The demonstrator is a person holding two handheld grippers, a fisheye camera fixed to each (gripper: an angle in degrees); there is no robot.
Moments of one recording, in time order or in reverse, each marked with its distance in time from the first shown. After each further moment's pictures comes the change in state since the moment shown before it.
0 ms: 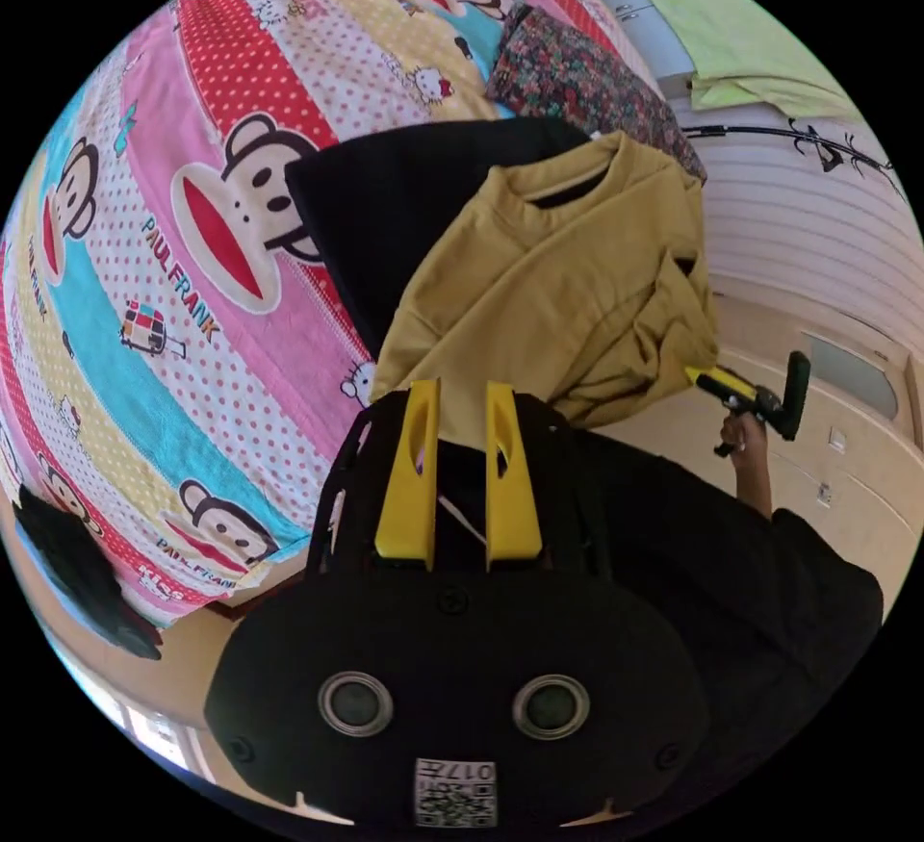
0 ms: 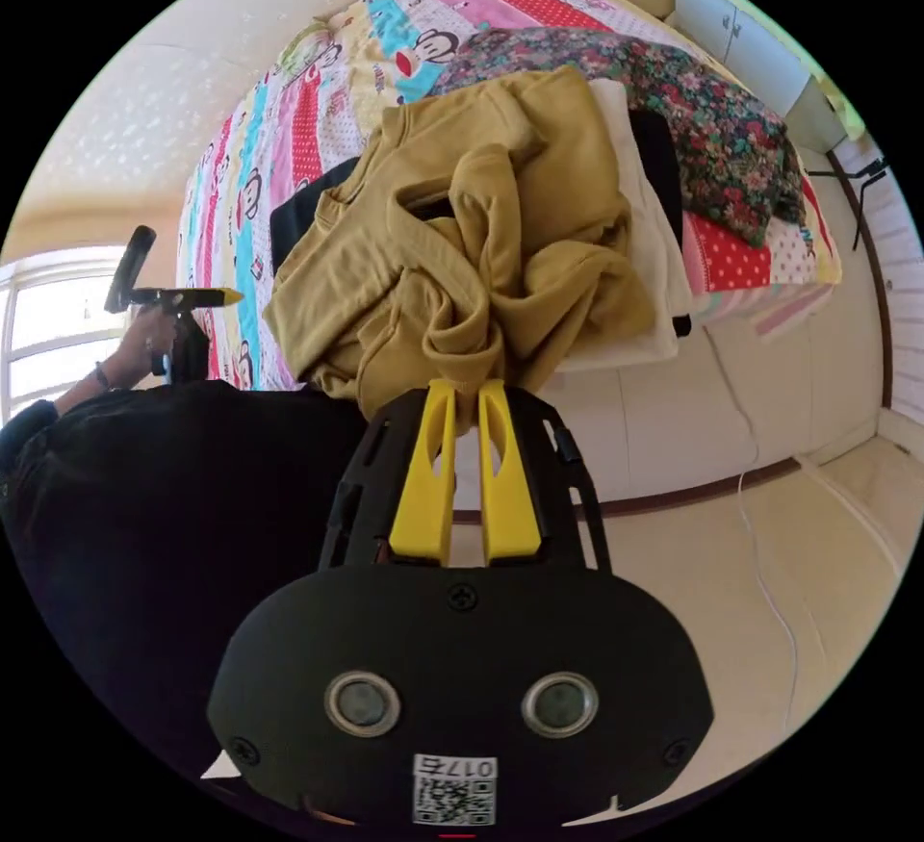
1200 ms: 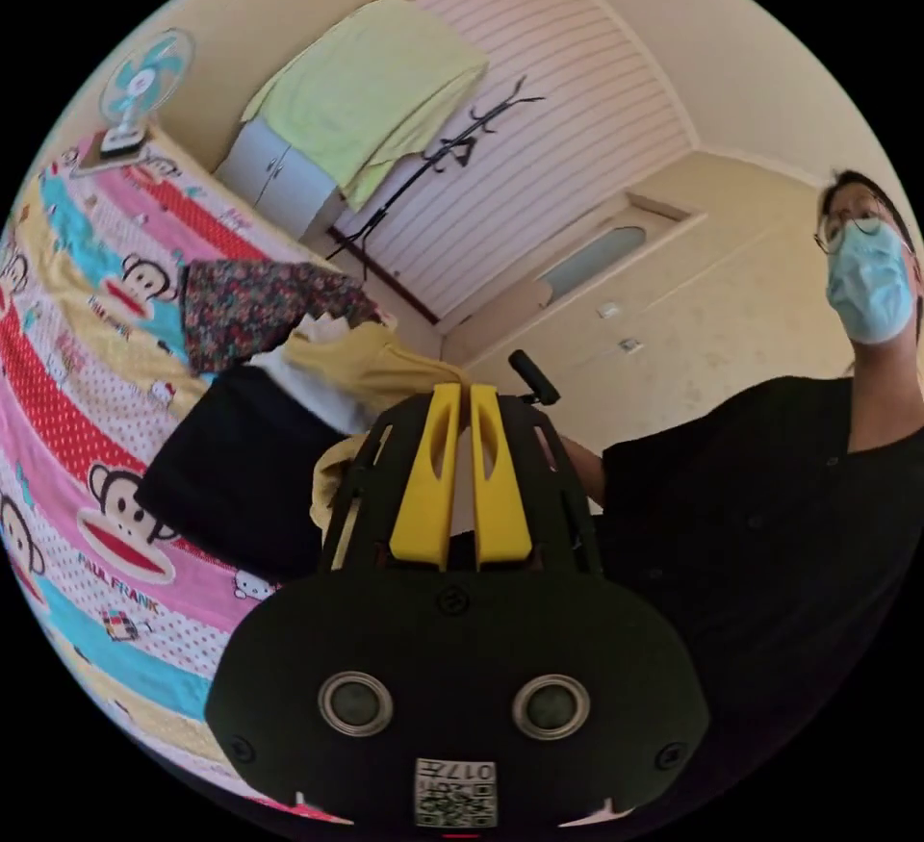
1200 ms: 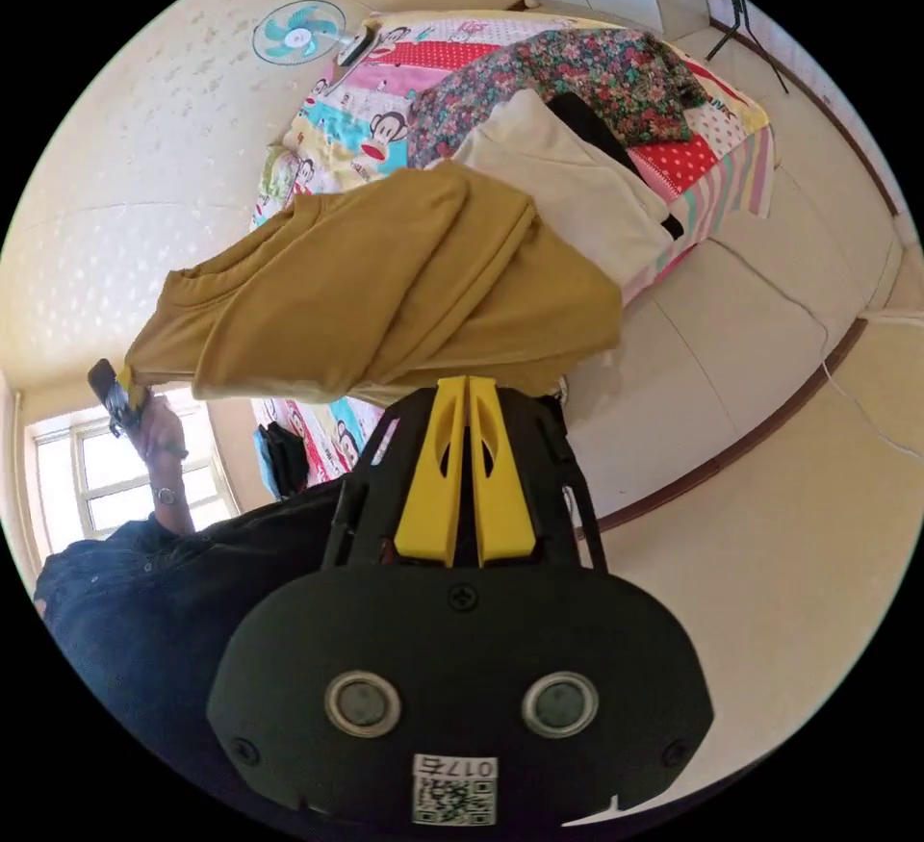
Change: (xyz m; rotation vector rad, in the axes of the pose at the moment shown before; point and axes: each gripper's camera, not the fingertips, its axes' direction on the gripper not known) left arm 0.237 0.129 -0.218 0.440 0.517 0.883; right arm -0.066 0.107 -0.018 0.350 -0.287 0.227
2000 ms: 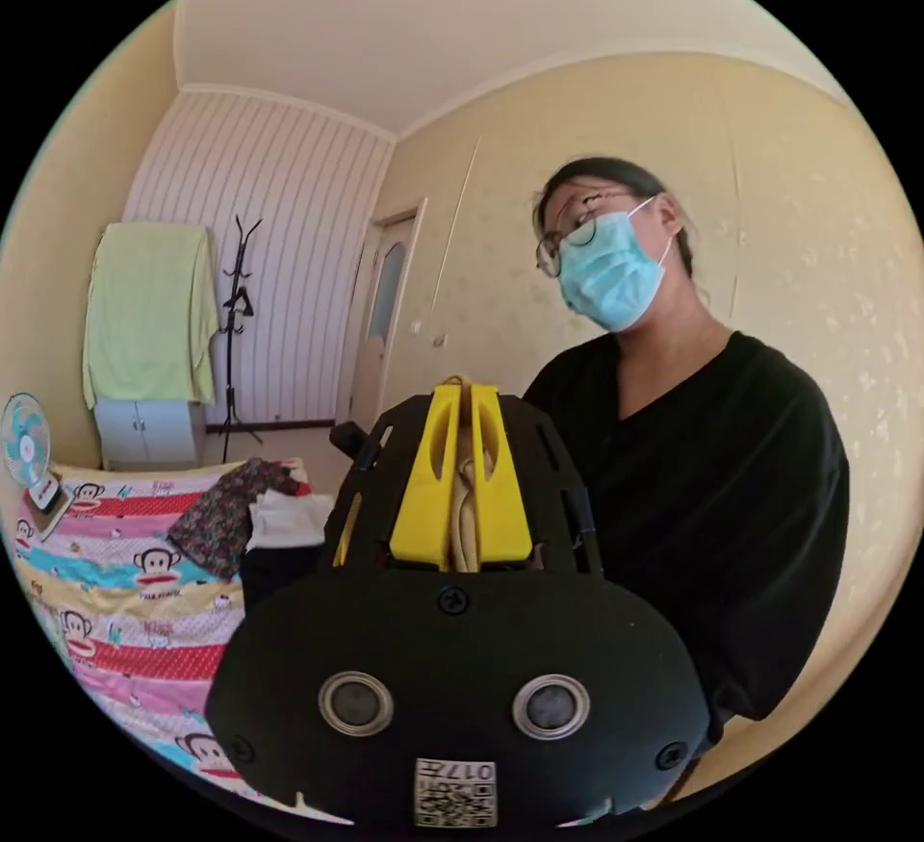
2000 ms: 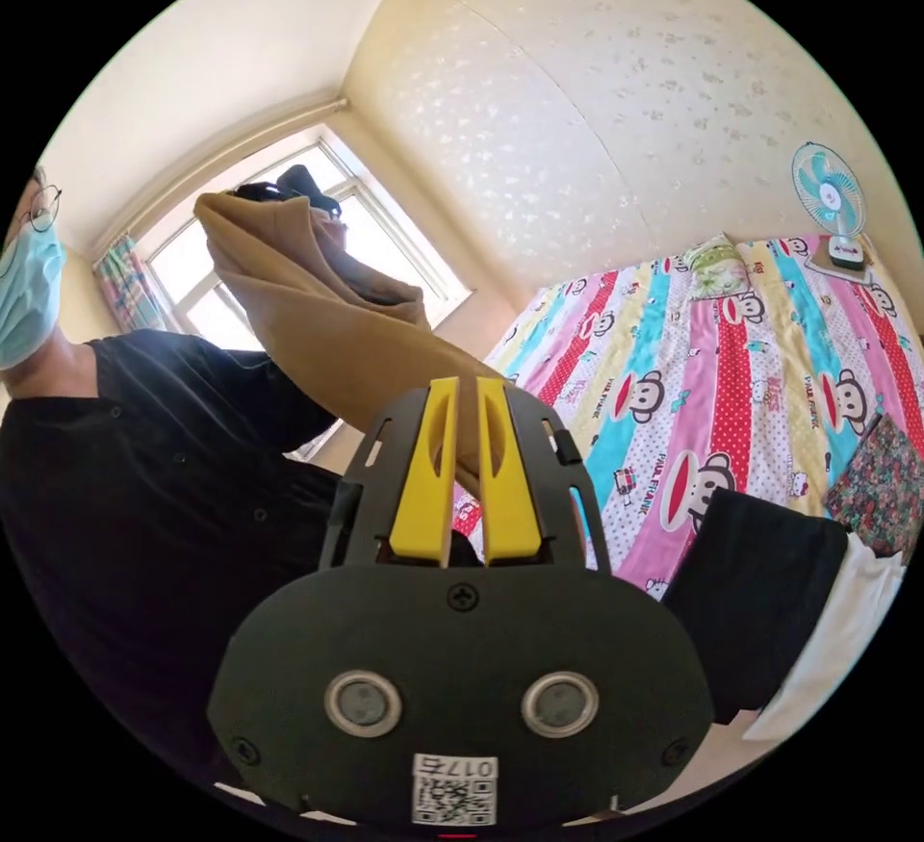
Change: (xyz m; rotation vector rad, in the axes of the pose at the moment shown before) left arm 0.302 -0.012 -0.255 0.032 0.154 0.580; right arm -0.303 0.218 0.067 0.064 -0.561 -0.997
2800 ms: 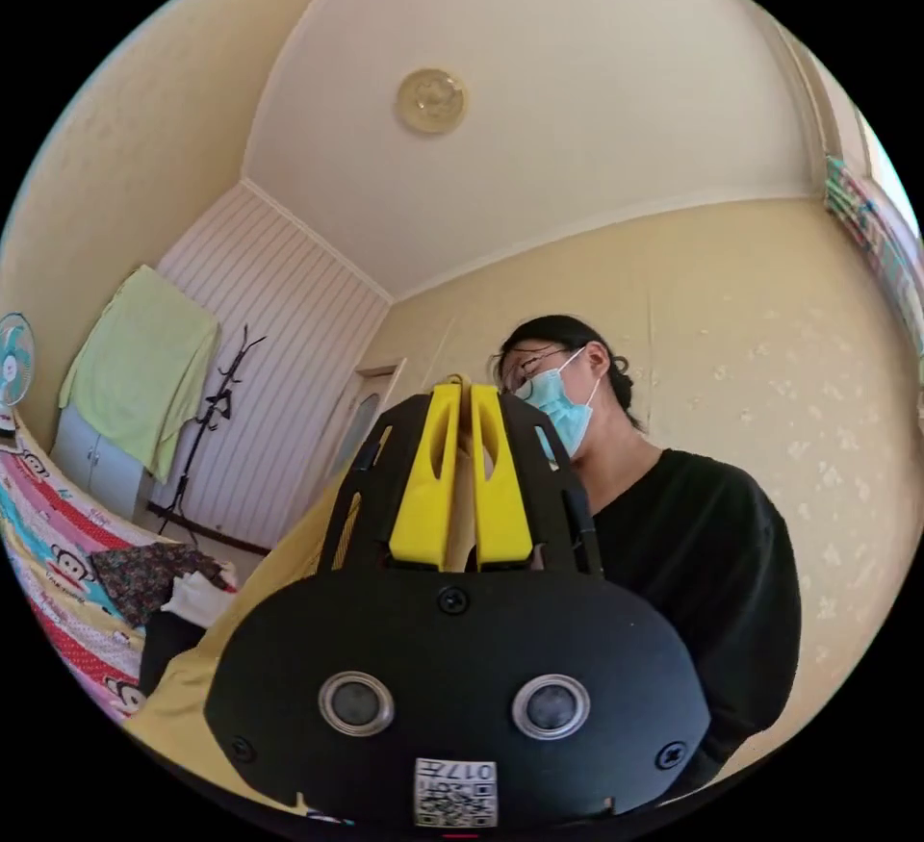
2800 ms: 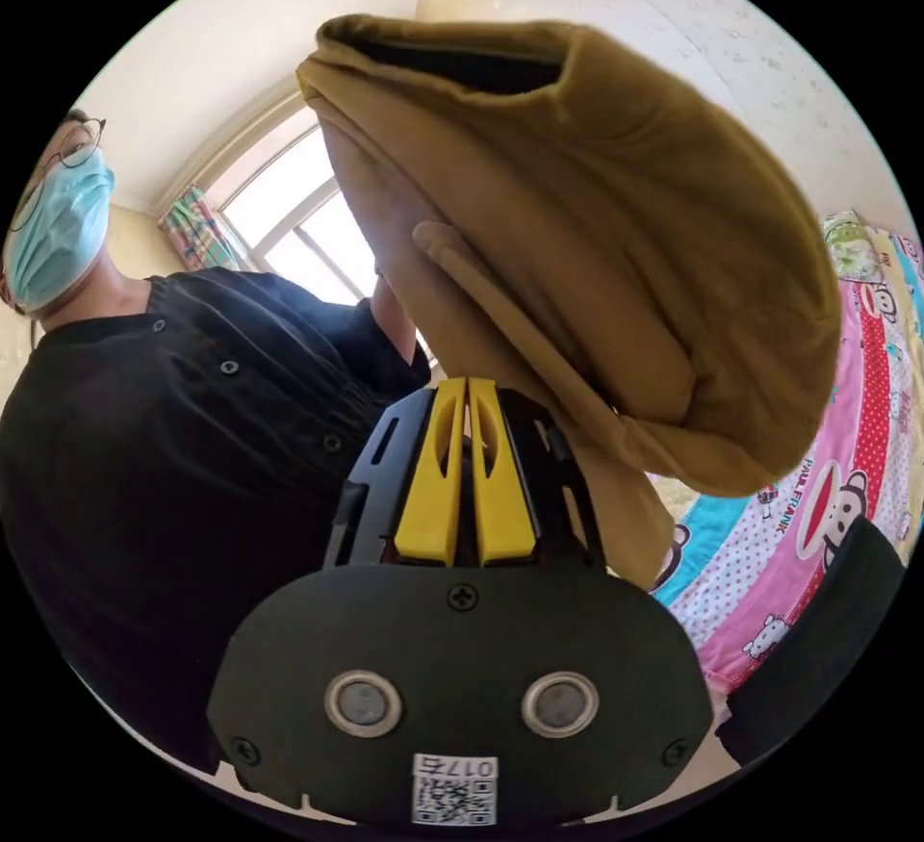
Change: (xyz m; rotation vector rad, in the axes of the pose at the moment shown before) left arm 0.082 -0.030 -0.116 0.781 0.345 -0.066; right arm -0.206 0.104 0.120 -0.132 -0.180 -0.072
